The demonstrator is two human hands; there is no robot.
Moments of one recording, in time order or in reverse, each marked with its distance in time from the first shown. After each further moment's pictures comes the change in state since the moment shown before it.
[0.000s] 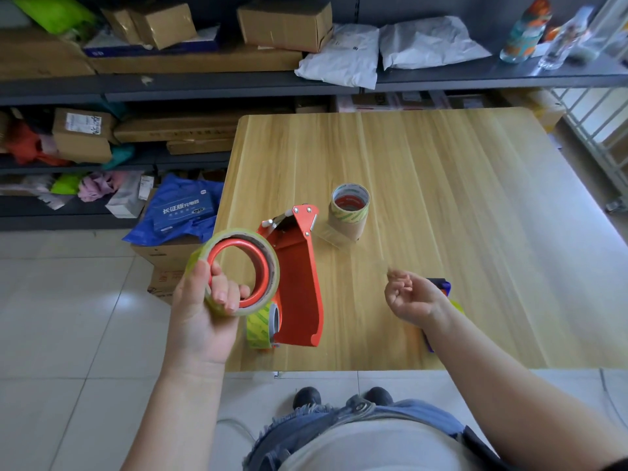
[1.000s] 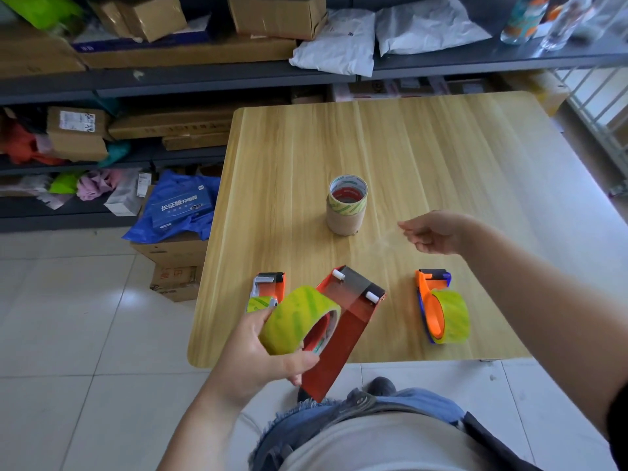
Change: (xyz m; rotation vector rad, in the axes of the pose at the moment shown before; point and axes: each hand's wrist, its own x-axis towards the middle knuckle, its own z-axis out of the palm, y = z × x) left_hand -0.036 -0.030 -0.001 0.730 -0.350 -0.287; right_hand -0.018 -0.070 0.071 -1.295 0.209 -0.258
